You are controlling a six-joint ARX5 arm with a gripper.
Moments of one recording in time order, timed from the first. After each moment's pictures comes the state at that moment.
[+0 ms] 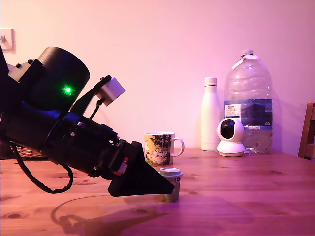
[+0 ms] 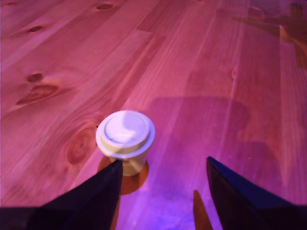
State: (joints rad) arm -0.67 1.81 0.56 0.69 0.51 0.22
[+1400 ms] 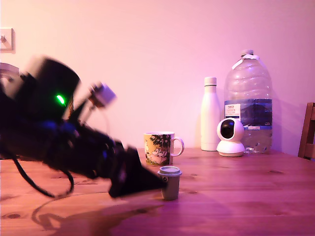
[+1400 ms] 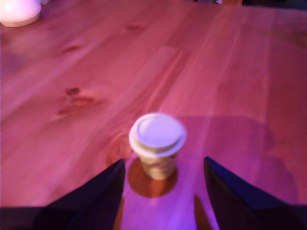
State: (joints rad) arm -0.62 1.94 0.56 0.89 0.51 0.23
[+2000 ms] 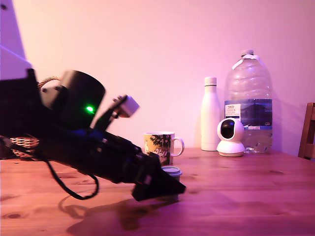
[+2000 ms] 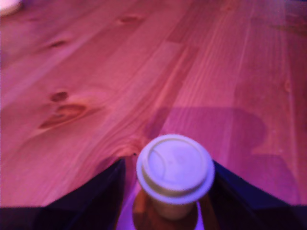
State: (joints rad) arm -0.65 2.04 0.72 0.83 0.51 0.23
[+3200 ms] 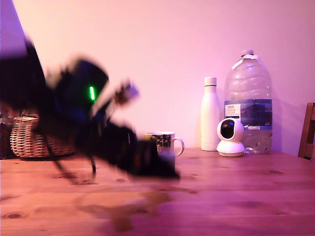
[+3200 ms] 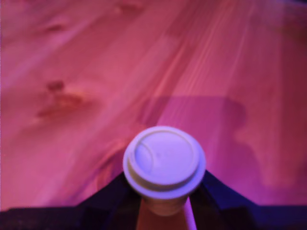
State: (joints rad) arm -0.65 1.82 0.73 0.54 0.50 0.18
